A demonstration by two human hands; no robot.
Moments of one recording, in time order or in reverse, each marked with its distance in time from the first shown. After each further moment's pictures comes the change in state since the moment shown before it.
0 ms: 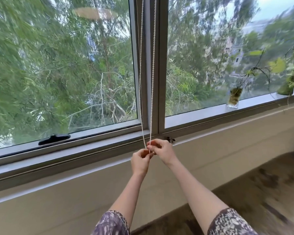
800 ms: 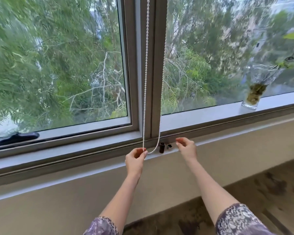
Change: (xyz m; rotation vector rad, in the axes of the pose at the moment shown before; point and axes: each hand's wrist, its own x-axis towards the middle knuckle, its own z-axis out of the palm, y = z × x) left_hand 0.106 -0.050 0.085 -0.129 0.161 -0.179; right_hand 0.132 0.146 -0.110 -0.079 0.276 0.295
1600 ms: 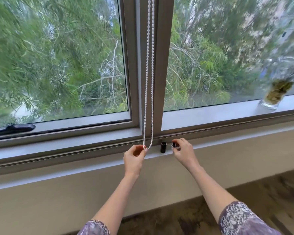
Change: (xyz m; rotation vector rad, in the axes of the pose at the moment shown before) left_hand 0.018 -0.014 0.015 0.038 0.051 0.090; right_hand 0.036 0.036 0.015 -0.459 -0.267 -0.347
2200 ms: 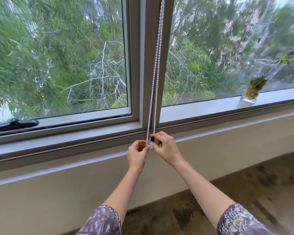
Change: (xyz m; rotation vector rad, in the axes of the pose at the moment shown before) left_hand -0.031 0.012 -0.018 0.075 -0.078 0.045; right_hand -0.065 -0.112 -0.003 0.084 0.058 -0.276
